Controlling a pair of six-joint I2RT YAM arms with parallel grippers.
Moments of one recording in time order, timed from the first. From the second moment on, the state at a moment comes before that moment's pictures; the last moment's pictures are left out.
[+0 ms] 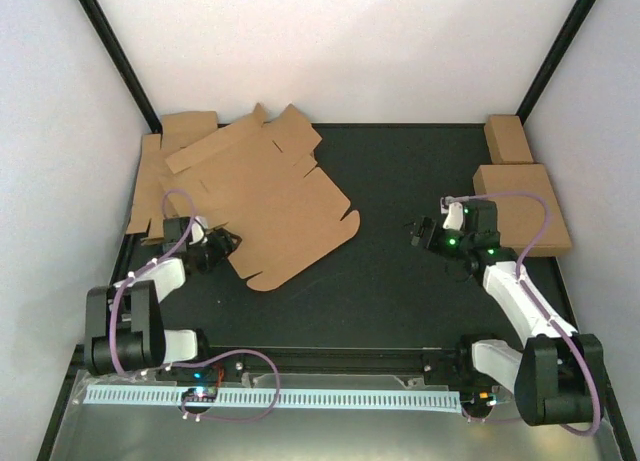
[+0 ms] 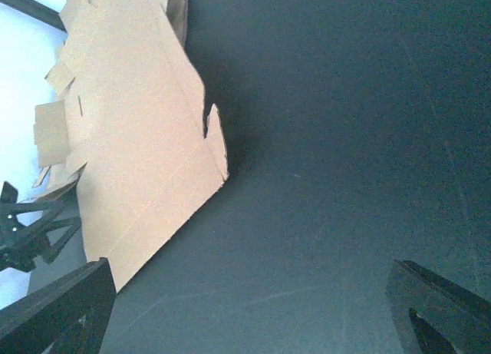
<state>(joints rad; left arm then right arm) 0.16 1.29 0.43 -0.06 0.47 -0.63 0.07 1.08 0.57 -0.24 -0.57 0.47</state>
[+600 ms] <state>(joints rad) 0.16 1.26 0.39 -0.02 0.41 -0.68 0.08 1.10 0.57 -0.20 -0.61 0.47</state>
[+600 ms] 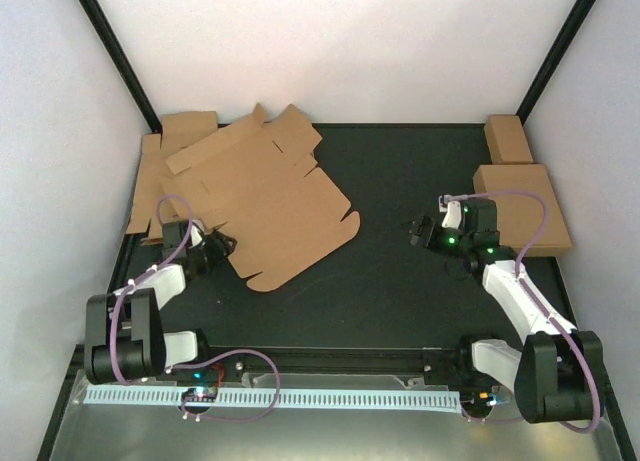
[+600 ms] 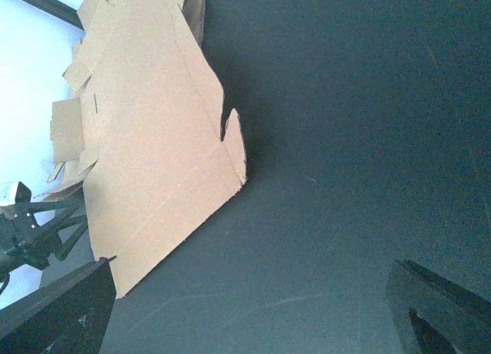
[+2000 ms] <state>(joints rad) -0.35 0.65 0.19 0.15 0.36 -1.46 0.58 1.20 0.39 0.37 -0.48 1.24</state>
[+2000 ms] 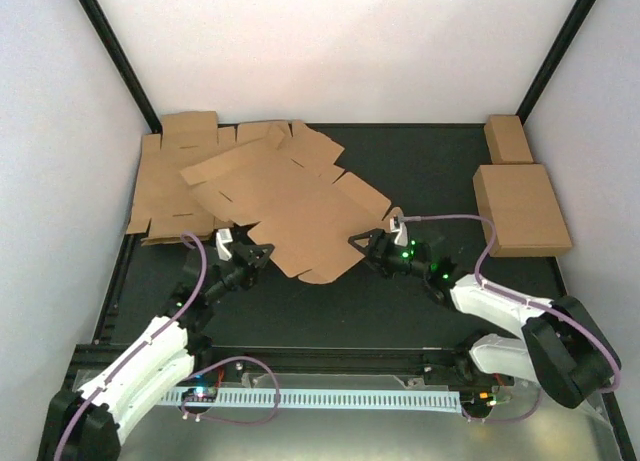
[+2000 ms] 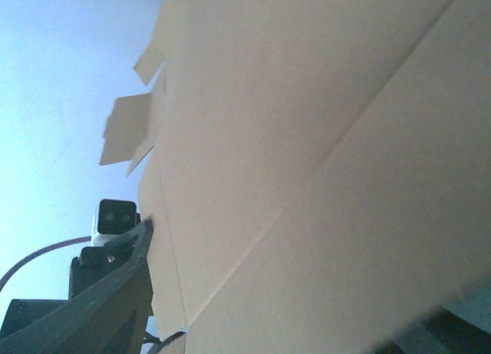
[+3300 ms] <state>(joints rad) -0.33 0.96 0.77 -0.34 0.05 -0.65 0.56 0.89 0.99 -0.77 0.02 0.46</state>
